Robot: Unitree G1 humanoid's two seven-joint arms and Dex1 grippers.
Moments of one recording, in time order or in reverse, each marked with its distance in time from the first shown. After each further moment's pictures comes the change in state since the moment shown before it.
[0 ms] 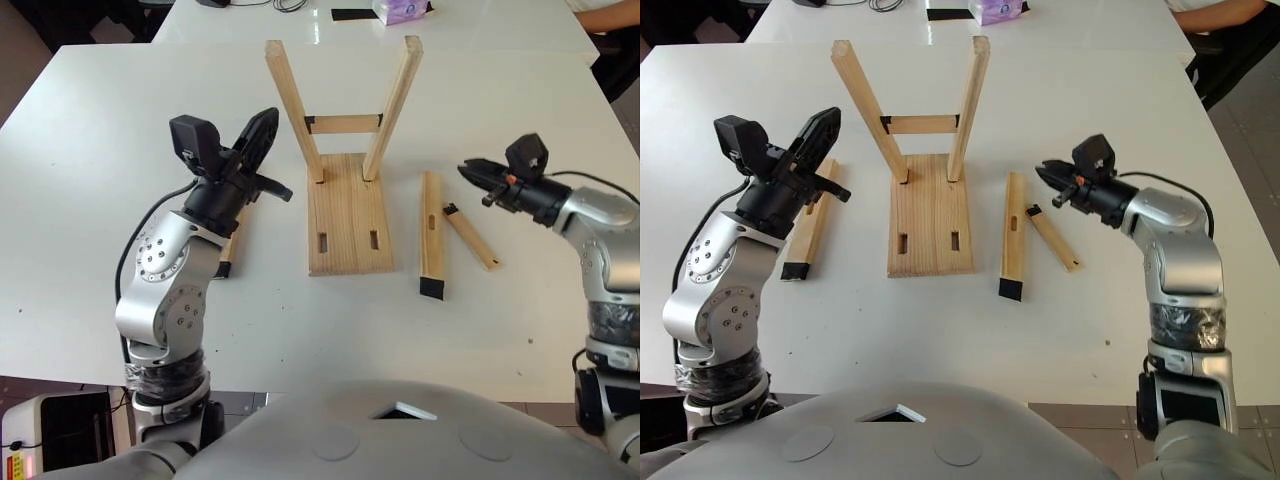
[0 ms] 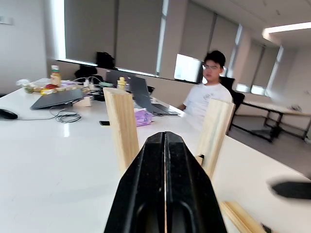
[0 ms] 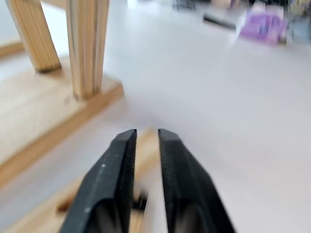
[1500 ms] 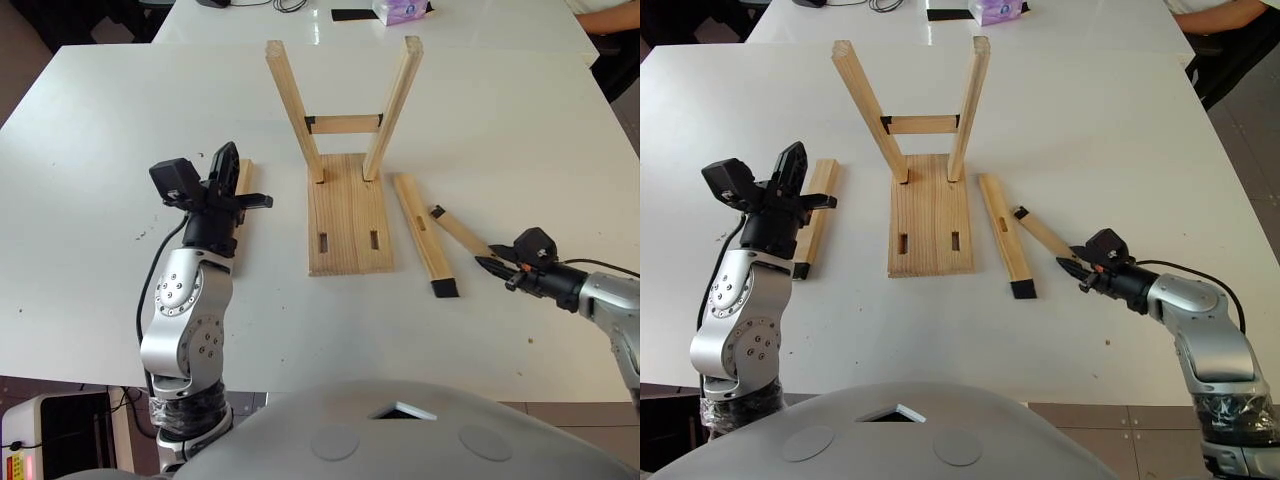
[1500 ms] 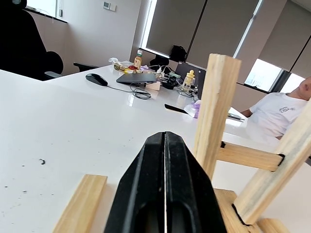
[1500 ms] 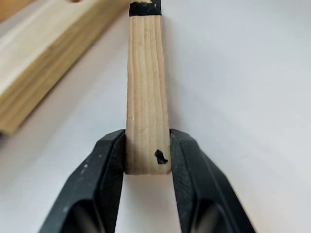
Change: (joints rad) left arm 0.156 -0.109 -0.009 -0.013 0.091 -0.092 0.230; right arm 0.382 -0.173 0.021 -0.004 0.000 -0.162 -0.005
